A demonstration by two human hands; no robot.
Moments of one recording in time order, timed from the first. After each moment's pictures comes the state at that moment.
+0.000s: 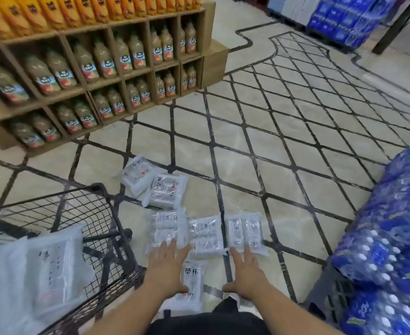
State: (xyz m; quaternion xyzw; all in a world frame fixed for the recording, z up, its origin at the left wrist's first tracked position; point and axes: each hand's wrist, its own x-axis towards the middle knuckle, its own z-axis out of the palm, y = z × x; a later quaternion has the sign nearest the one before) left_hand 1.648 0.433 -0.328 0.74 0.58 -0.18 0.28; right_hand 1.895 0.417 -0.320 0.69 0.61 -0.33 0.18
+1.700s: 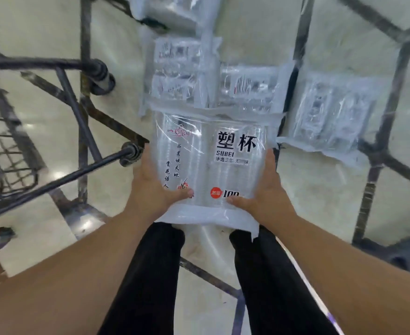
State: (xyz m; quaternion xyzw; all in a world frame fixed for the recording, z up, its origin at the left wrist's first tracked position) left_hand 1.668 0.432 -0.772 0.40 0.79 0.08 0.45; right_hand 1.939 0.467 -0.776 0.67 0.53 -0.53 0.02
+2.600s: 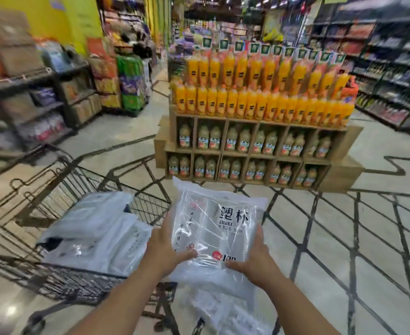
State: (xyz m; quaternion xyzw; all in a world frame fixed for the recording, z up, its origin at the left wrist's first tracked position) left_hand 1.595 0.395 -0.172 0.37 0.81 0.40 0.22; right_hand 1.816 0.557 -0.174 0.45 0.79 -0.40 -0.10
